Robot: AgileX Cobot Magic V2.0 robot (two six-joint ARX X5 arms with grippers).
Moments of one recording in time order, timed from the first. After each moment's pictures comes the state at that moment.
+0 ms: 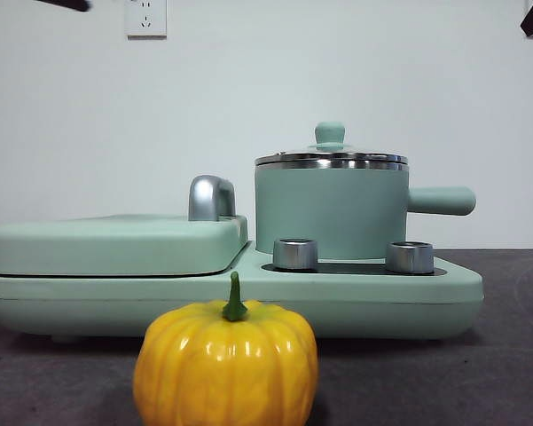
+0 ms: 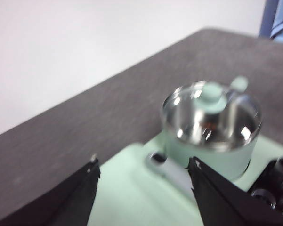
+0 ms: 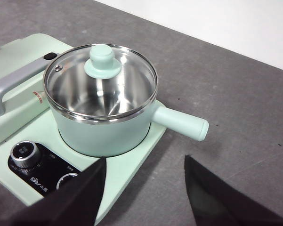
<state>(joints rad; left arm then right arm) -0.33 0.93 0.88 -0.19 0.35 0.24 0.15 0.65 0.74 -0.50 -0.33 -0.20</state>
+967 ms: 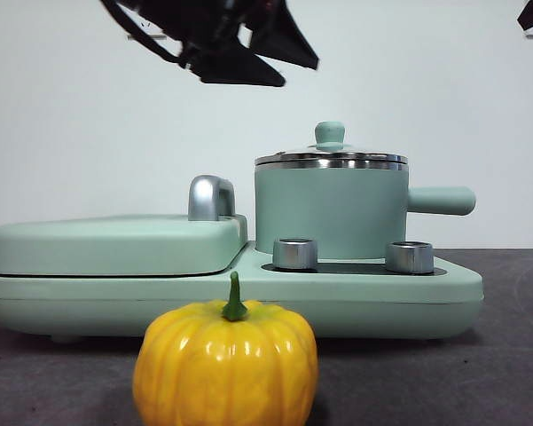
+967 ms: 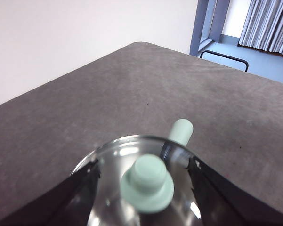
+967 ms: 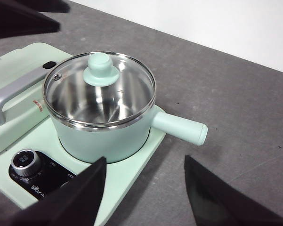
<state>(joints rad) -0.60 1.57 1.18 0.15 0.35 0.09 0.15 0.65 0.74 -0.48 -0.33 -0.18</state>
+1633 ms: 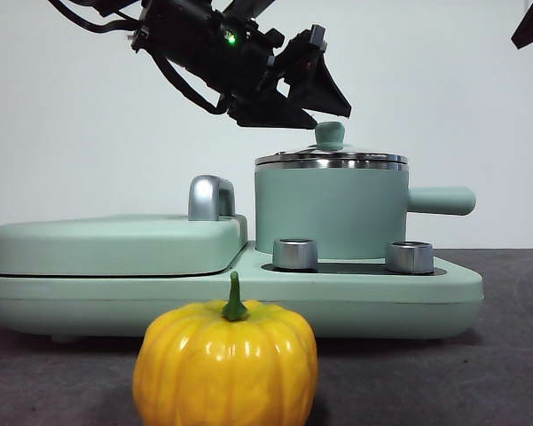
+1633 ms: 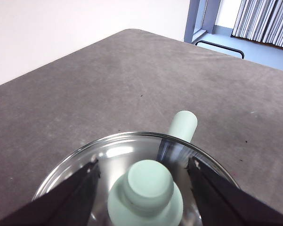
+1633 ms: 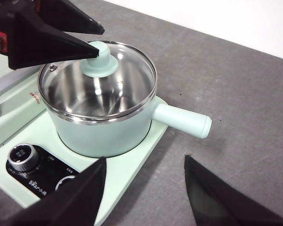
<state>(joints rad) -0.63 1.75 1.23 0.24 0.35 0.09 0.15 0.70 0.74 -0.48 -0.33 -0.18</state>
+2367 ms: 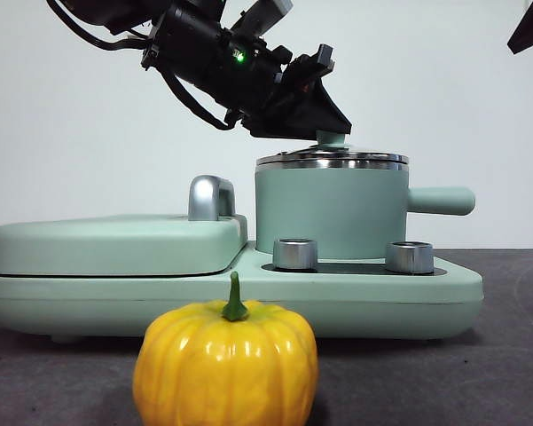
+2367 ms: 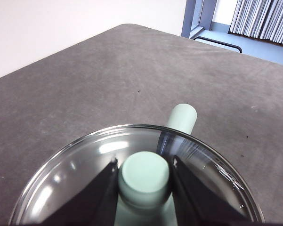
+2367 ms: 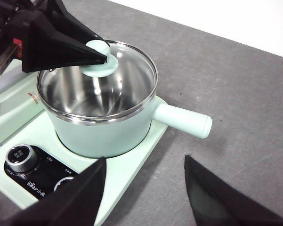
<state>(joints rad) -0.64 1.79 1.24 0.26 0.36 0.10 0.15 0.71 0.74 -0.47 -0.33 -0.18</state>
